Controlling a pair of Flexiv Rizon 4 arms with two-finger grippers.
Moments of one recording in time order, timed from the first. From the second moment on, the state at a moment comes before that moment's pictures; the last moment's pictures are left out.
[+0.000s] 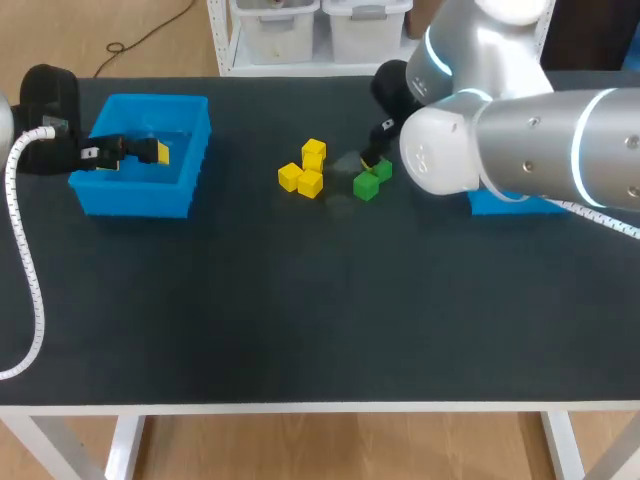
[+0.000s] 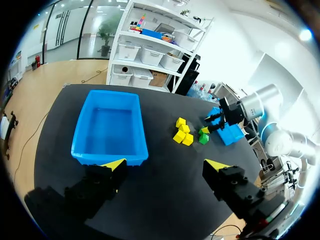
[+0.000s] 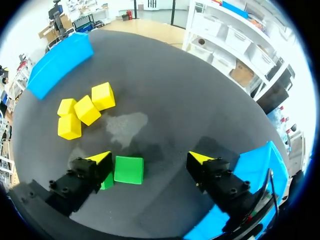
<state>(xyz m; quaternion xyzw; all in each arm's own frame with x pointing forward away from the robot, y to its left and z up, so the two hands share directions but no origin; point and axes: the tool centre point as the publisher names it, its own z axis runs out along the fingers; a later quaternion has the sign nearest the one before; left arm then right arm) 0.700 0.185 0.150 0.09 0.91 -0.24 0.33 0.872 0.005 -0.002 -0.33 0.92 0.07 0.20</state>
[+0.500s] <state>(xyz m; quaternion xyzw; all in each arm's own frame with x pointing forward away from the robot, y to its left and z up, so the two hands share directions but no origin) 0.700 0.185 0.150 0.09 0.91 -0.24 0.33 0.873 0.007 -0.006 -0.32 0.93 0.06 0.19</state>
